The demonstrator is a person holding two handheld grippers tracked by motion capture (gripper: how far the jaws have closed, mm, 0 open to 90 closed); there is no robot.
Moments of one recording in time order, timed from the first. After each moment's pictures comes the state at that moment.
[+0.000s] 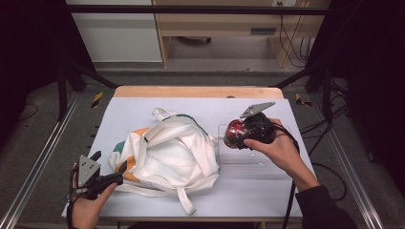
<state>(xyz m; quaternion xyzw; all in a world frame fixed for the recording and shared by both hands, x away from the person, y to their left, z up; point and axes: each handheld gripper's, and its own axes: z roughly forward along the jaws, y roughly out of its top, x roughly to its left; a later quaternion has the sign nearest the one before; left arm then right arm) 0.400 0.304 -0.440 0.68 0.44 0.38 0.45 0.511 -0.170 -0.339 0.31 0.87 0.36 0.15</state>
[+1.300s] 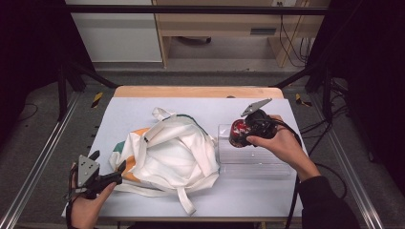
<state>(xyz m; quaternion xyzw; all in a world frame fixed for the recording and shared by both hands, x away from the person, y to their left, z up) 0.401 0.307 -0.440 0.68 0.44 0.39 0.44 0.533 -0.178 -0.351 0.30 0.89 0.31 0.14</state>
